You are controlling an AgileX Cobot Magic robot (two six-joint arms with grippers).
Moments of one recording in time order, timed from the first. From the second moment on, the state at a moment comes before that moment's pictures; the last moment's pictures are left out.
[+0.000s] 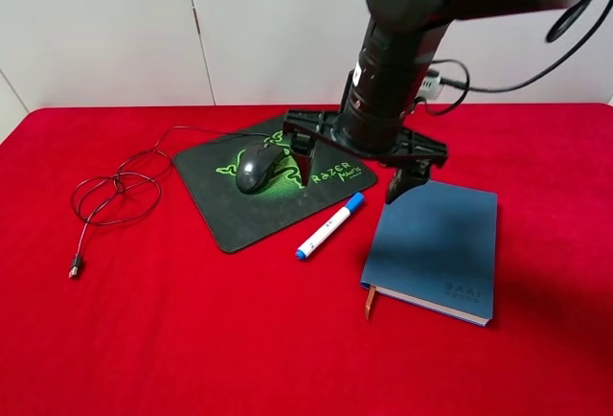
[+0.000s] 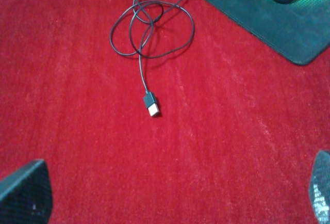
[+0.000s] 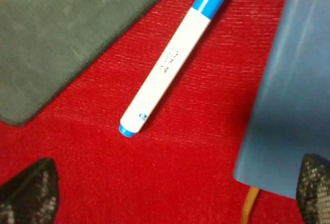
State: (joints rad) left arm -0.05 0.00 -0.49 -0.04 1.06 0.11; right arm 0.68 1.87 -1.38 0.07 0.95 0.85
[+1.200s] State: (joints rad) left arm -0.05 0.00 -0.49 -0.04 1.06 0.11; right arm 0.72 2.18 -1.54 -0.03 0.95 0.98
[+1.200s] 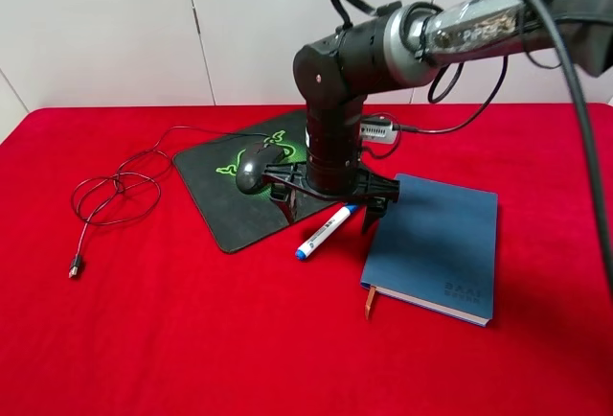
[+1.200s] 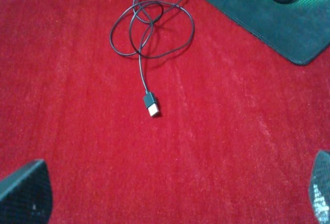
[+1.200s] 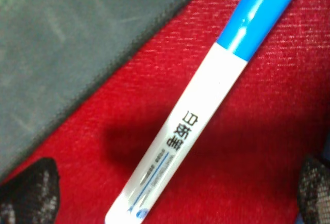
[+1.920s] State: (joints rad) left arm -0.05 0.00 -0.49 -0.04 1.06 0.11; right arm 0.72 2.23 -1.54 -0.04 0.92 0.98
